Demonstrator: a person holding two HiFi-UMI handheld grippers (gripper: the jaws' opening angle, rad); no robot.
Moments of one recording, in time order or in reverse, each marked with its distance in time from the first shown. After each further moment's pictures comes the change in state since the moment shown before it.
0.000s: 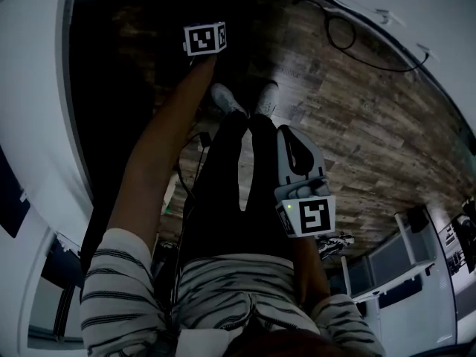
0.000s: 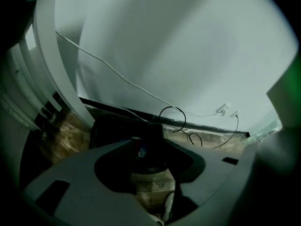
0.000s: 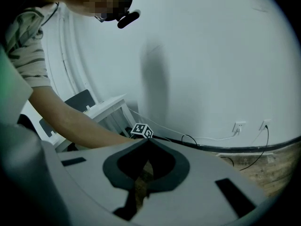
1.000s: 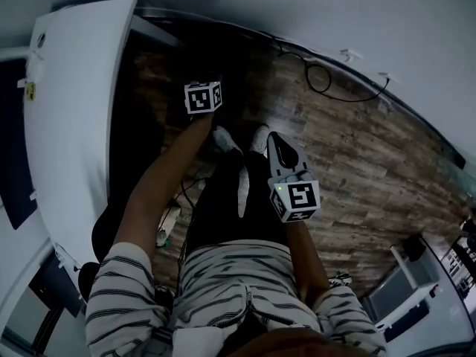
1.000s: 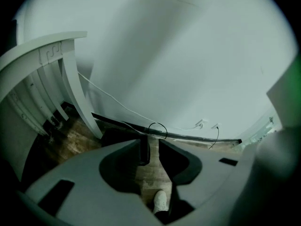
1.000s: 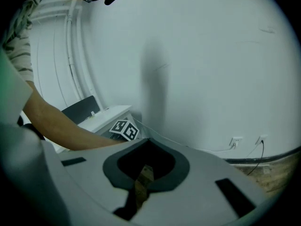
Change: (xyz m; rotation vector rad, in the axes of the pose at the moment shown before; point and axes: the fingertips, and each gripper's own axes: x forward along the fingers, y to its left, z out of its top) left arm -0.176 -0.046 0.021 -0.009 -0.117 -0.039; right arm -0.056 0.022 0.056 -0.049 -0.055 0.017
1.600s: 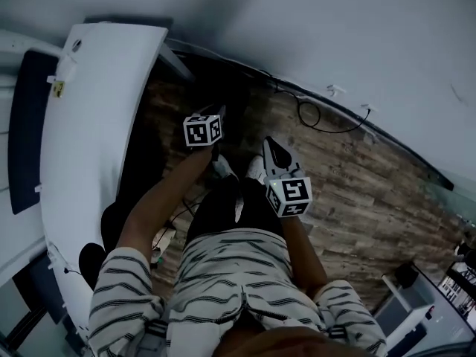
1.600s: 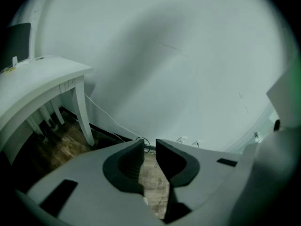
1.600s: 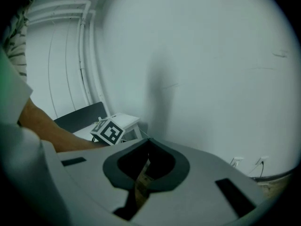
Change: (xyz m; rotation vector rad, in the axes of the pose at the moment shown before) left arm -0.133 -0.060 0.047 -0.056 -0.155 -0.122; right arm -0.035 0.023 0.082 -0.090 -0.086 0.053
